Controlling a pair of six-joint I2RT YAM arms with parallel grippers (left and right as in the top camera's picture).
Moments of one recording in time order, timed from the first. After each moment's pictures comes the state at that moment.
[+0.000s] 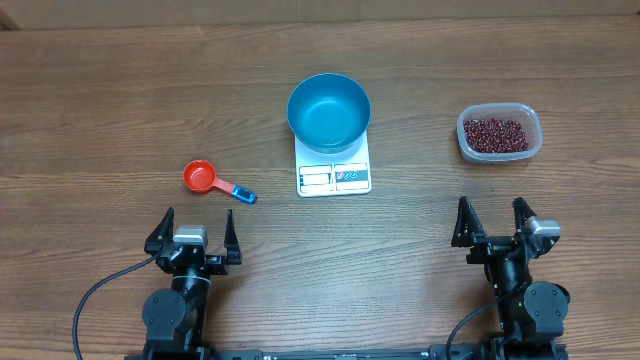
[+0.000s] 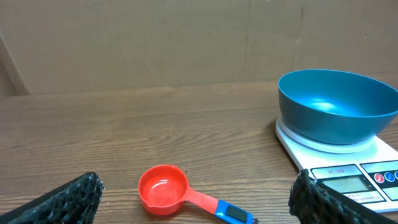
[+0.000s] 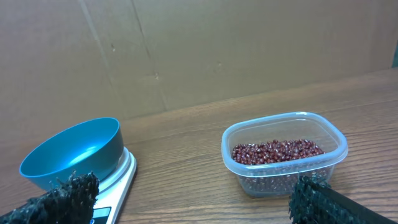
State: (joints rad) left arm -0.05 0.02 0.01 -0.08 -0.02 0.03; right arm 0.00 0.01 0.02 -0.03 -0.07 0.23
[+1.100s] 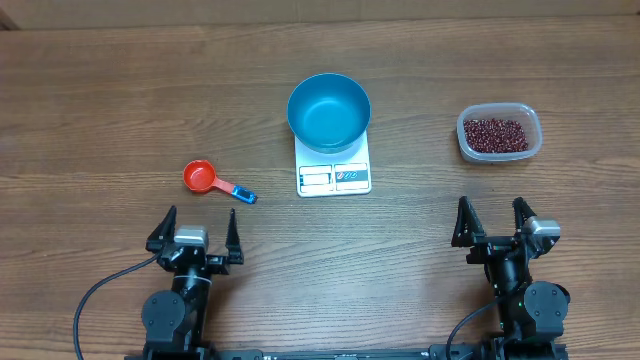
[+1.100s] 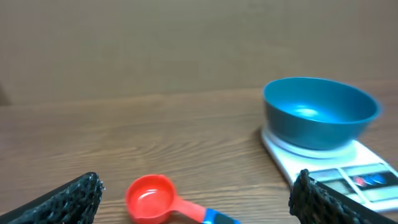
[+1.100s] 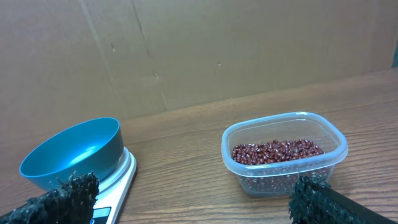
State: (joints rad) left arm -0.05 0.01 0.01 -0.05 0.03 0.02; right arm 0.00 0.01 0.02 -0.03 -0.07 0.23
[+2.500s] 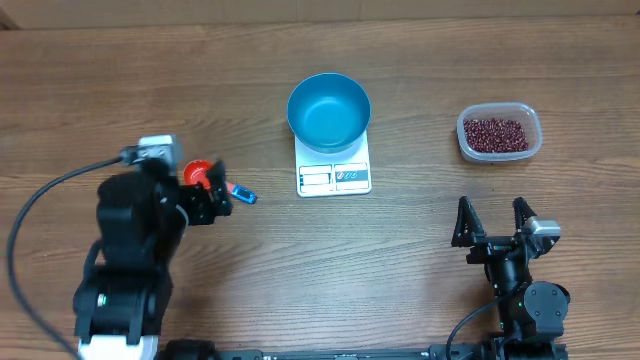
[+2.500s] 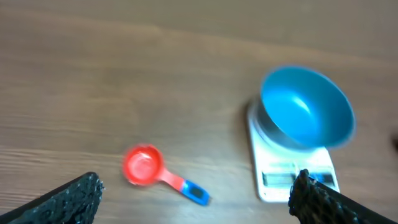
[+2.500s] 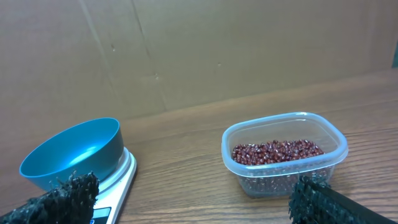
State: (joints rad) left arm -0.05 0.83 0.91 -0.65 0.04 -0.19; right arm 0.00 0.01 0.02 -0.03 -0.07 0.23
